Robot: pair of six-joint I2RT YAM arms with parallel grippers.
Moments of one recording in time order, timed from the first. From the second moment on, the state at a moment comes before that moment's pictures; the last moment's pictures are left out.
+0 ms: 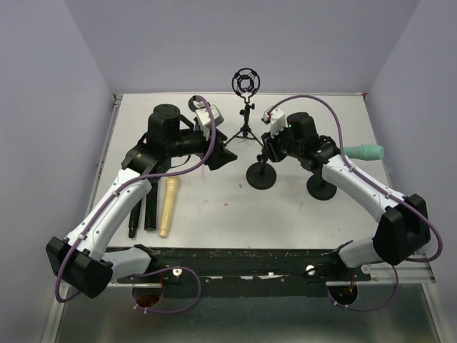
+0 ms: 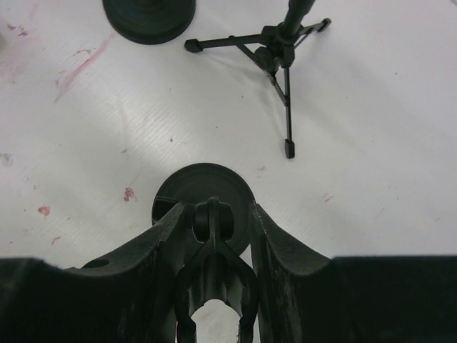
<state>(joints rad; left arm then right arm) -0.49 1.19 1.24 -0.33 0.71 0.11 0.51 1.43 1.12 -0.26 -0.15 -0.21</state>
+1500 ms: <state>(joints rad) -0.49 1.19 1.20 -0.33 0.69 0.11 0.25 1.87 1.58 -0.21 0.05 -0.22</state>
